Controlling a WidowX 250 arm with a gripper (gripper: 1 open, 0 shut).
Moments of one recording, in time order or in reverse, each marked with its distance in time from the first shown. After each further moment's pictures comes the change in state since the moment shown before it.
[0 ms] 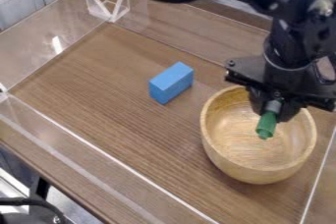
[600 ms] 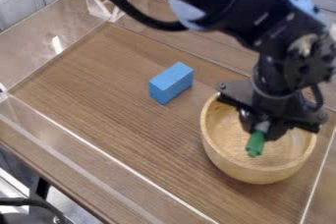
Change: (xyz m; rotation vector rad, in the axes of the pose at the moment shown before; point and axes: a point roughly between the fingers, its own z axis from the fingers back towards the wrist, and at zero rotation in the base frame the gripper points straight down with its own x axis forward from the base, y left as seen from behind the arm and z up) arm -0.017 0.007 -0.025 0.013 0.019 -0.005
